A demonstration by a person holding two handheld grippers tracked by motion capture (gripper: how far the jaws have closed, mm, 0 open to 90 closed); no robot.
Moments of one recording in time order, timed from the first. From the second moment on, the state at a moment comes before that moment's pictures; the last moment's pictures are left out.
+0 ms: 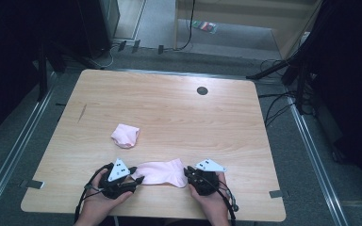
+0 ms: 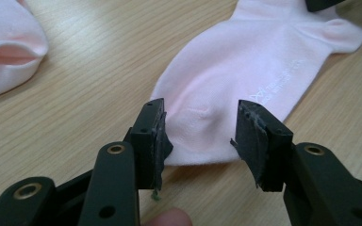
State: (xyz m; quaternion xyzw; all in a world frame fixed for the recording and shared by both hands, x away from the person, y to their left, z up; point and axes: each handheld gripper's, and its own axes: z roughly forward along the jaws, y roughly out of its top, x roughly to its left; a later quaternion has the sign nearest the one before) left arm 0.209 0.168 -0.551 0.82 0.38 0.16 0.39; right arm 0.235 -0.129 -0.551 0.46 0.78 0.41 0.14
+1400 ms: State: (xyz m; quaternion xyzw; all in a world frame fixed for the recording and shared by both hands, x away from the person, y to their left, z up) left arm 0.209 0.192 -0.547 0.76 0.40 0.13 0.49; right arm 0.248 -0.173 -0.534 0.47 0.74 0.46 0.15
